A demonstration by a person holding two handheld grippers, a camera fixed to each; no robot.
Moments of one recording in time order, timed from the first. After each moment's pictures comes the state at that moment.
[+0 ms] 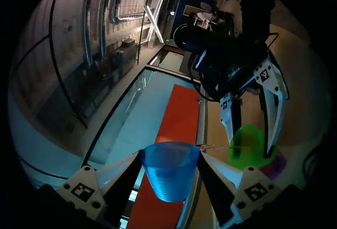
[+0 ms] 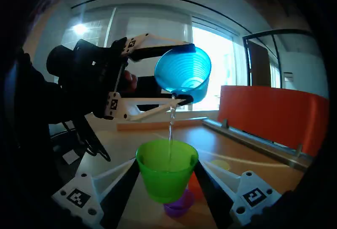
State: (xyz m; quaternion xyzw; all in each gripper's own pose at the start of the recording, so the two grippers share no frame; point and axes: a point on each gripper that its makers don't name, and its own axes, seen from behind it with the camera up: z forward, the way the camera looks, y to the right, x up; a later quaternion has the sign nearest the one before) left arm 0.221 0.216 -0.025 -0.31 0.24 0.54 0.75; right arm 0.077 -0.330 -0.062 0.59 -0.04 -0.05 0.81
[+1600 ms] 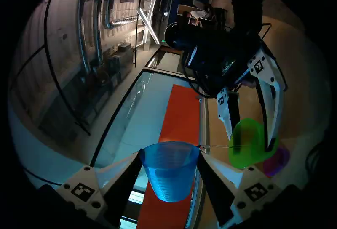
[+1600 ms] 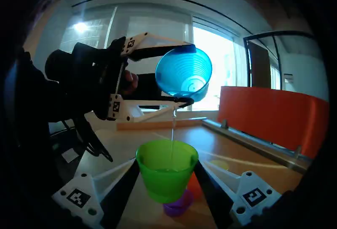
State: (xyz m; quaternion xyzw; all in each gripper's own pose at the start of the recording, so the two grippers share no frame) left arm 0.220 0.219 -0.030 -0.30 0.26 0.57 0.72; right arm 0.080 -0.329 -0.064 0.58 -0.04 -0.06 0.81
